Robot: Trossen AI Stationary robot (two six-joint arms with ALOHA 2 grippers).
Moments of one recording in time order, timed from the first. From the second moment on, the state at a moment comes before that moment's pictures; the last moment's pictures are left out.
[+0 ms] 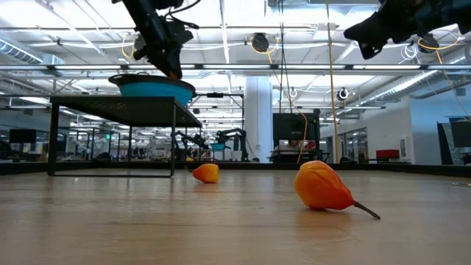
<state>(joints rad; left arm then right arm) 0.51 1.38 1.32 -0.76 -0.30 -0.22 -0.08 0.56 0.49 -0.14 -0.13 -0.01</state>
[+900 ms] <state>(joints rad) 0.55 1.40 1.32 -0.81 -0.31 -0.21 -0.08 0.53 0.47 -0.14 -0.13 0.03</state>
